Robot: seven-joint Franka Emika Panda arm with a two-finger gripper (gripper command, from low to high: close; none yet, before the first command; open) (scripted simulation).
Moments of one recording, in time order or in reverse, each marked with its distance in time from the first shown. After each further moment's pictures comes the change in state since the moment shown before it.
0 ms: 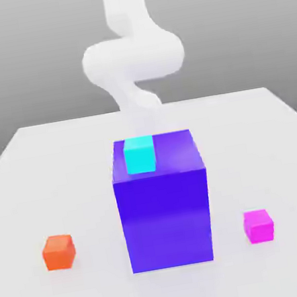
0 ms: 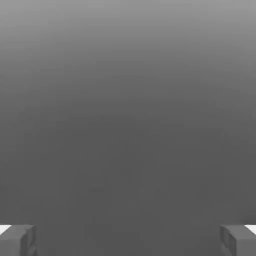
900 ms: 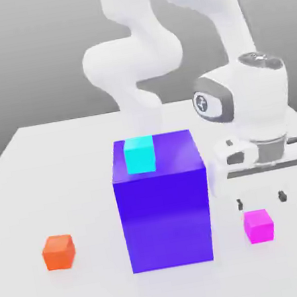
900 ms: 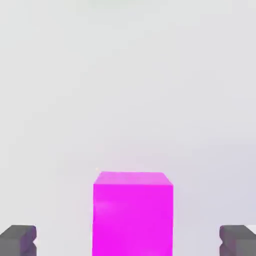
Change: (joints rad) arm 0.274 0.948 0.194 -0.427 -0.197 0.606 0.646
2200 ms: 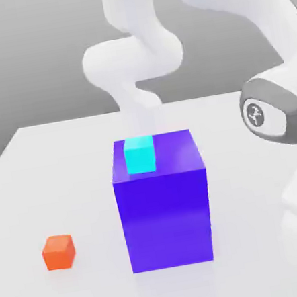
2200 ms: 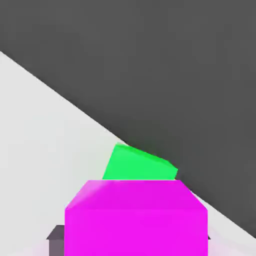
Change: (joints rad) arm -0.111 0.276 0.021 0.633 0.009 -0.371 -0.771
